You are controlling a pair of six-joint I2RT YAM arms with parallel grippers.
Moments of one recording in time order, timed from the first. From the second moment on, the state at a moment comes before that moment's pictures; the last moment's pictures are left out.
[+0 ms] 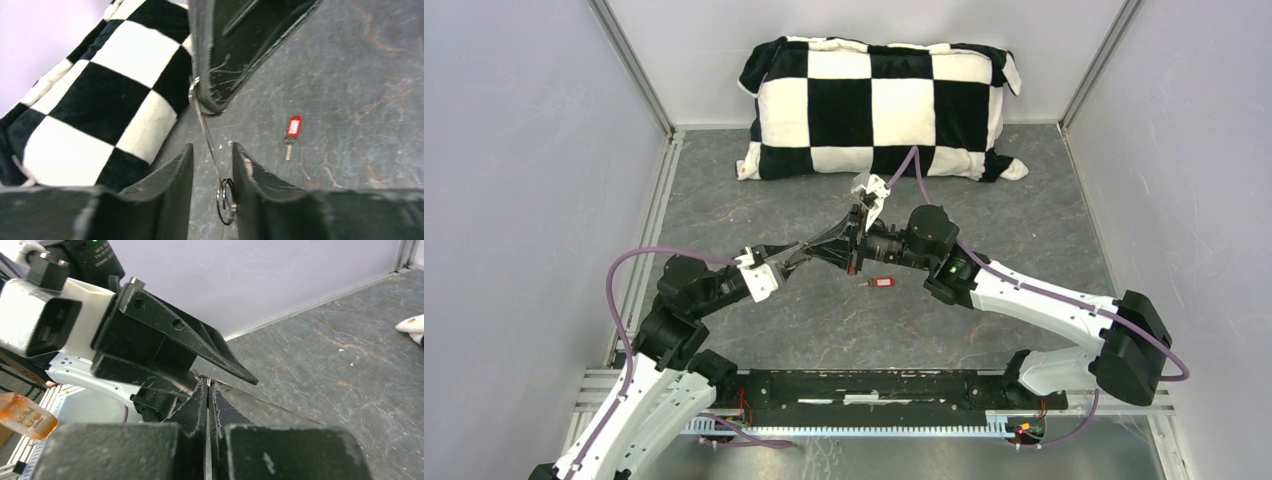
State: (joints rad) left arm -0.48 0.50 0.63 -0.20 0.54 0.58; right arm 0.97 1.31 0.93 0.51 -0.40 0.38
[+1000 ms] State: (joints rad) left arm -0.48 0.50 0.80 -0.53 0.87 0.61; right arm 1.04 1.48 1.53 -0.70 -0.55 -0.33
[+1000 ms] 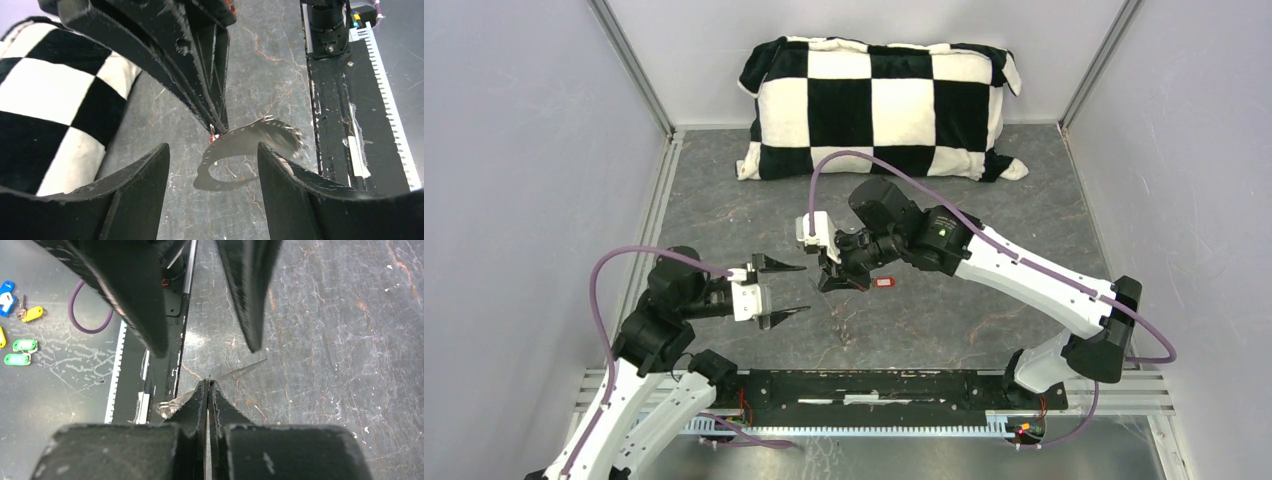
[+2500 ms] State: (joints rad) left arm -0.48 0.56 0.77 -0.59 0.97 0.62; right arm 1.11 1.40 1.36 -0.48 -0.55 -0.33
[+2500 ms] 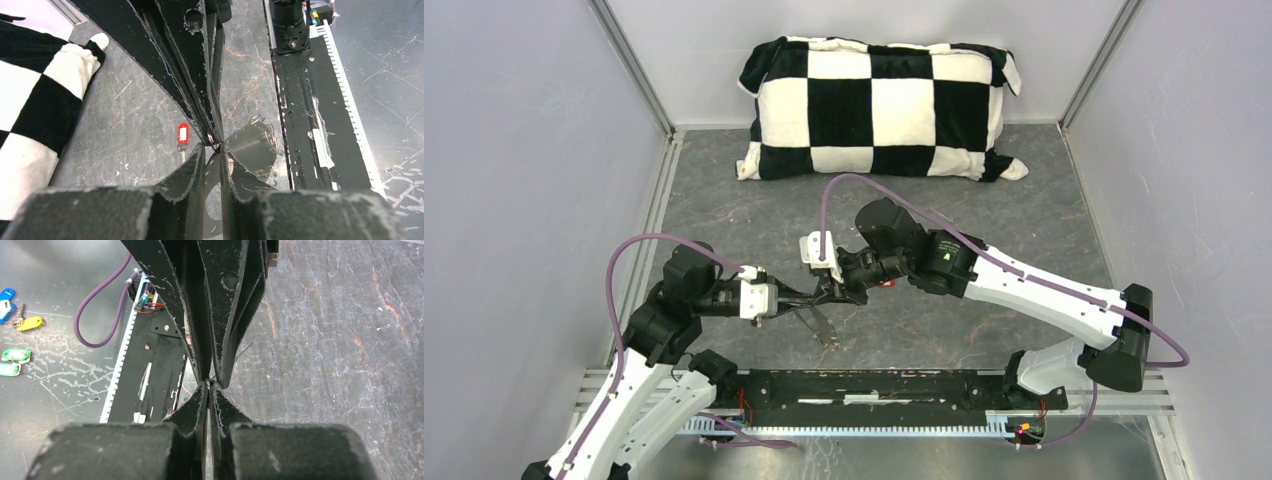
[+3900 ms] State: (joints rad) left arm -0.49 0.54 0.79 -0.55 0.94 0.55; right arm 1.12 1.36 1.31 -0.41 -0.47 -0.29
